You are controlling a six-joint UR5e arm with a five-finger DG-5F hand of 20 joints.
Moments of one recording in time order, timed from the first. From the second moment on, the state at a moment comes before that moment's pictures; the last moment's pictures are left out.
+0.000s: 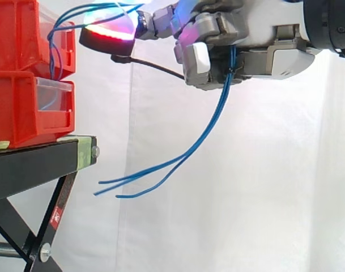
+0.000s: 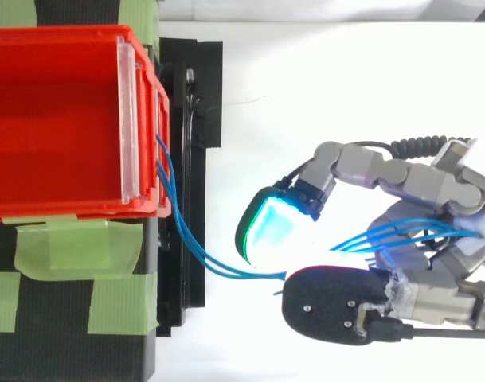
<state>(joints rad) 0.51 -1.88 -1.71 -2.46 -0.52 -0.24</state>
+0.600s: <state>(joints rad) 0.51 -1.88 -1.71 -2.46 -0.52 -0.17</state>
